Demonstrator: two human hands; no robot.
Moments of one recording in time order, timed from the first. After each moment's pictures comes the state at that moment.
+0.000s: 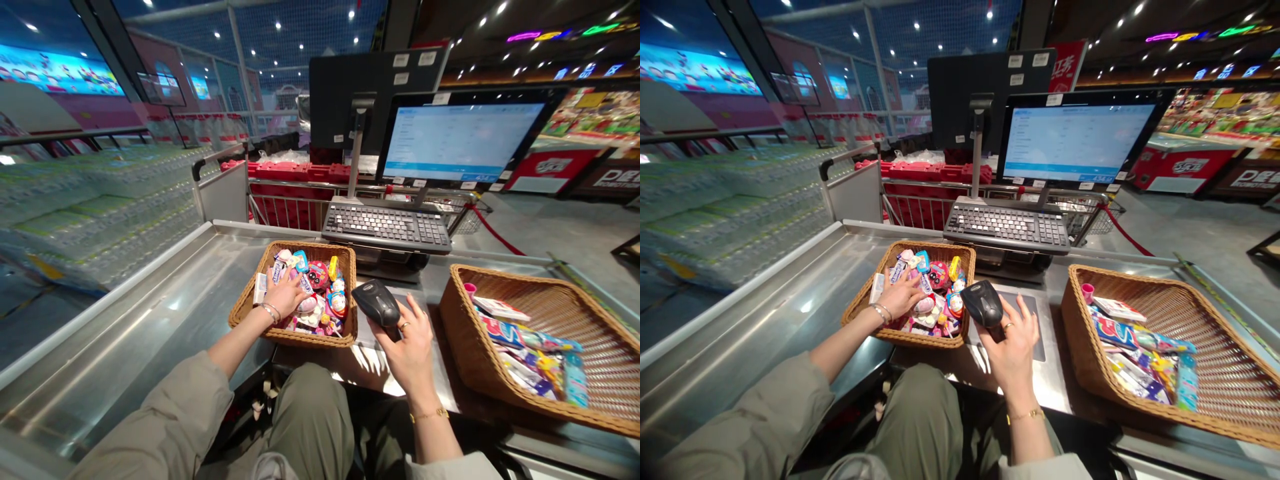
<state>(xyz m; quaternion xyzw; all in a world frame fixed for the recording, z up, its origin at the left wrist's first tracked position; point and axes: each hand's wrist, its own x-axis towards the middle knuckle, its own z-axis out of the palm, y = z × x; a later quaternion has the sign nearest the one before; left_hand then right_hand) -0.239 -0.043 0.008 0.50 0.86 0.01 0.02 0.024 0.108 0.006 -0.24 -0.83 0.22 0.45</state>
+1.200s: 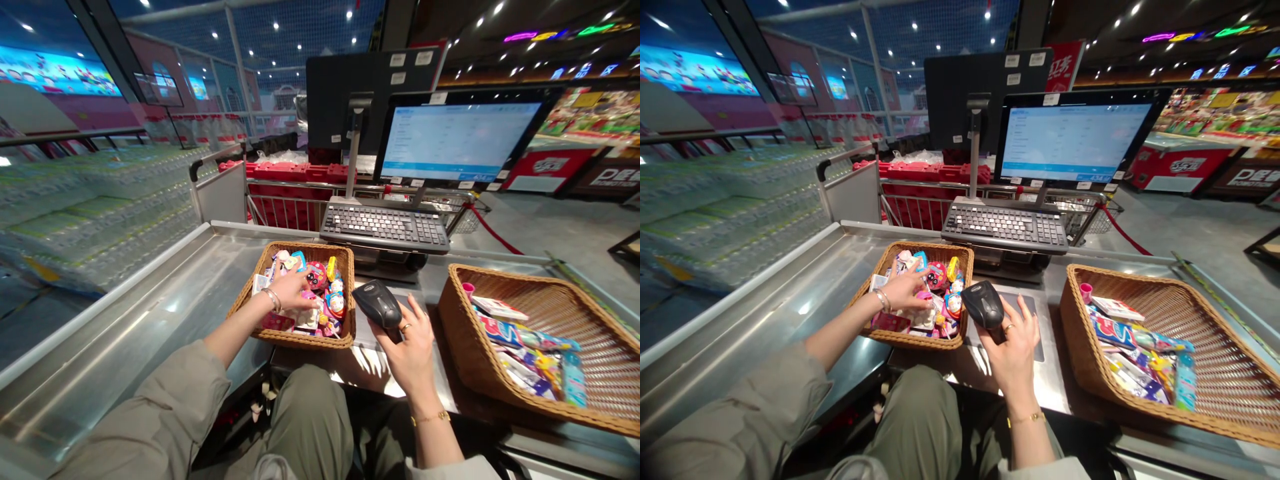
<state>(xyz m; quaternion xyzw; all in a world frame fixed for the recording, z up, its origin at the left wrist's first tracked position) -0.240 -0.020 0.040 0.55 0.83 0.00 0.07 0.027 0.110 0.005 -0.24 -0.83 0.22 0.45</state>
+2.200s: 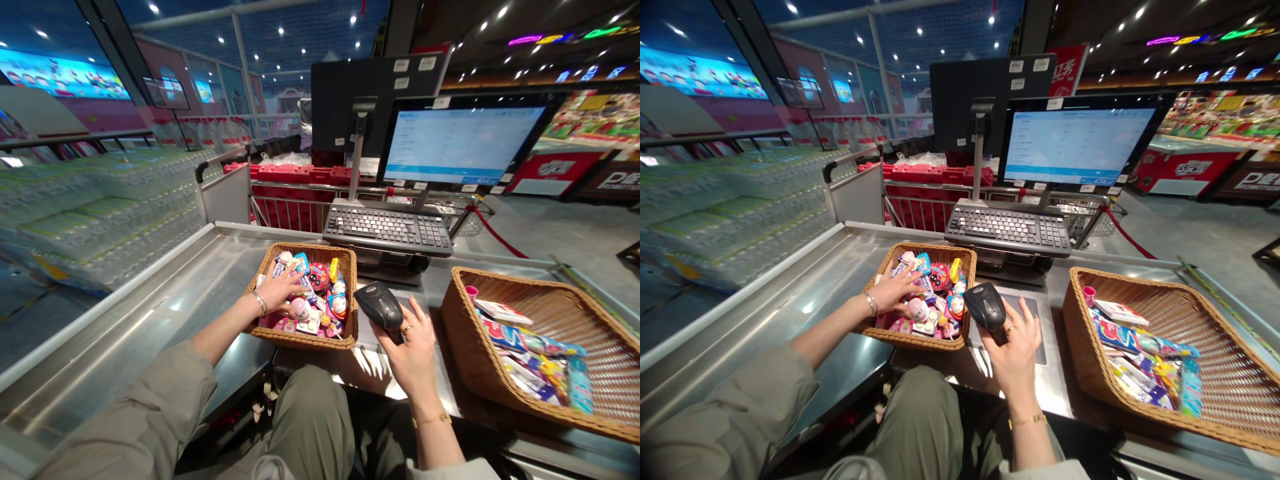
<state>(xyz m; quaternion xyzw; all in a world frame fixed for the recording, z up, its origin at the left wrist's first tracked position) -0.275 -0.057 0.025 0.62 0.78 -0.06 0.03 0.026 0.109 0.003 -0.23 -0.83 0.21 0.46</state>
